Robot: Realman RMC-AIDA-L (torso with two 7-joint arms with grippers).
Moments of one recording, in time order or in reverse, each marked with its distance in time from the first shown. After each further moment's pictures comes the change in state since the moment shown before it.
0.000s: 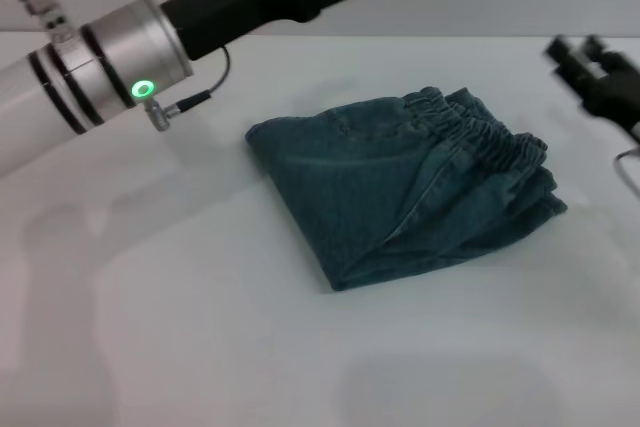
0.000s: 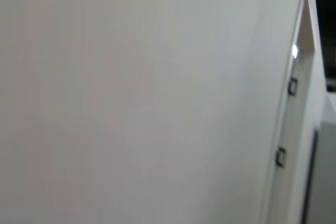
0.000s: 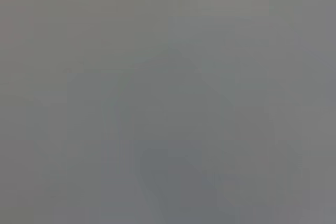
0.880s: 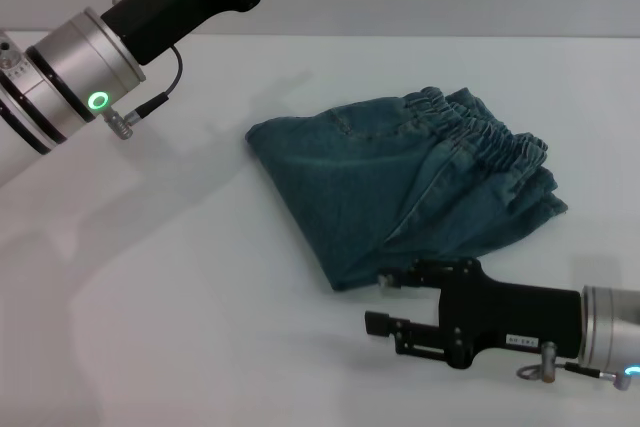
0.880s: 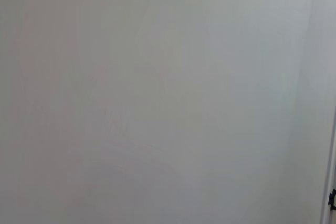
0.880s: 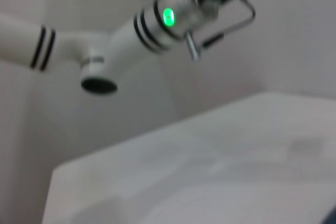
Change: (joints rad) left arm 0.078 0.002 -0.002 -0.009 -0.132 0.008 0.079; right arm 0.018 -0.002 -0.230 -0.005 -0.579 -0.264 0.012
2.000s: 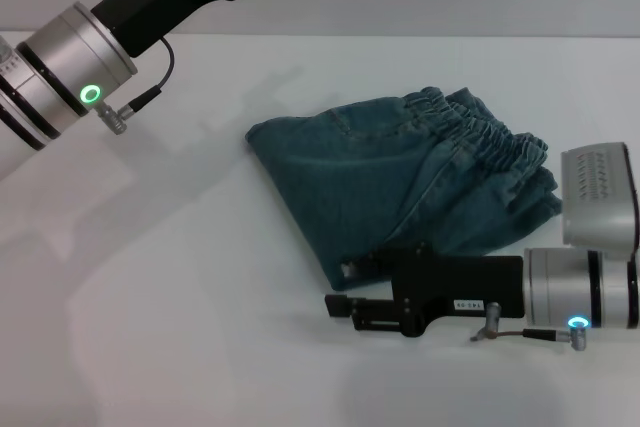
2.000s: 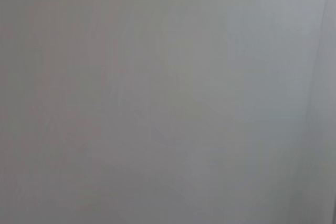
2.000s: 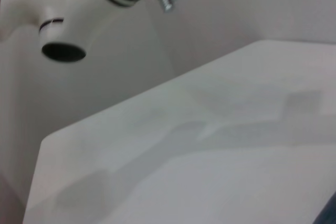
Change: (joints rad) left arm 0.005 0.001 -0.007 0.004 -0.025 -0.010 -0.009; right arm 0.145 0.014 -0.082 0.022 -0.006 0.152 0.181
